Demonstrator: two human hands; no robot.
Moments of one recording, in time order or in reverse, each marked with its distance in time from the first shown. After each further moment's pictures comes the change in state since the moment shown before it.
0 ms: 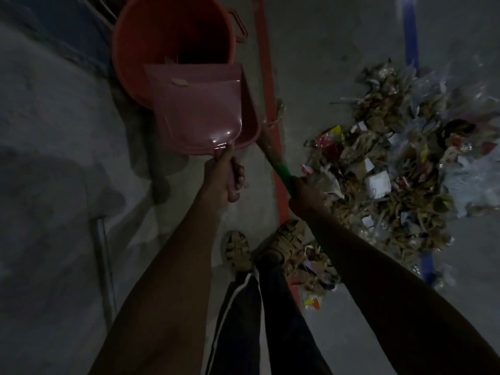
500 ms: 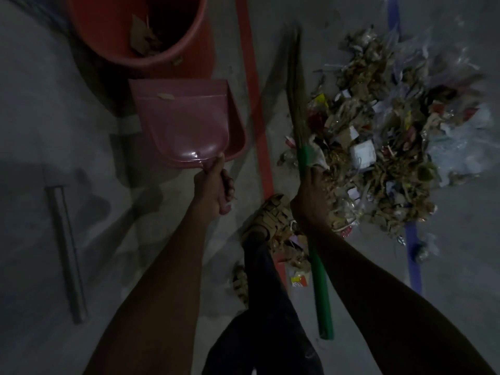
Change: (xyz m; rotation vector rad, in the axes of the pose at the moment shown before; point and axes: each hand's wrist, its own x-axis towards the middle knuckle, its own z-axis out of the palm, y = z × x) left_hand -0.029 -0.130 -0.027 0.017 0.035 -0.052; right_hand -0.085 0.068 0.071 -0.036 0.341 0.162
